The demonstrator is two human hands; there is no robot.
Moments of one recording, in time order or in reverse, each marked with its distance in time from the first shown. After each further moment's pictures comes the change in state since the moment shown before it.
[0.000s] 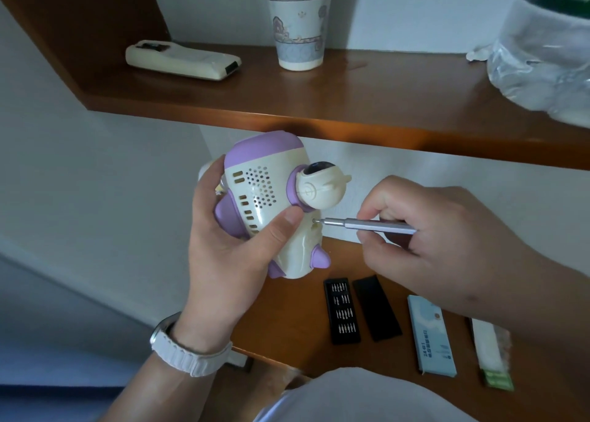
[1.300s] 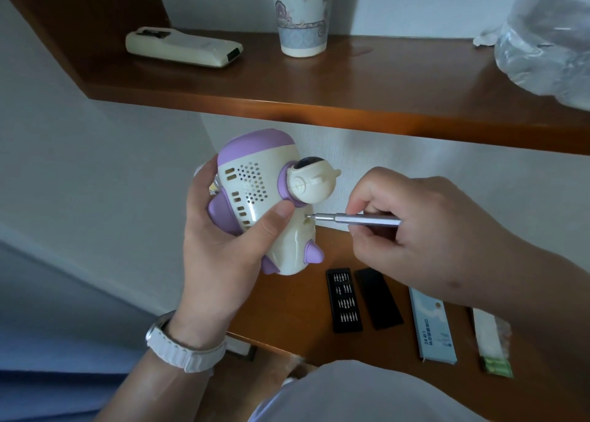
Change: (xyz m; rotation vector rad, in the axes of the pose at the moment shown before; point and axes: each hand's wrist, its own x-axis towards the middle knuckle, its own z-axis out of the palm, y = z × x) left_hand -0.005 -0.005 -0.010 -0.003 0.039 -0.039; right_hand 0.005 -0.002 0.010 0.071 -0.018 -0.060
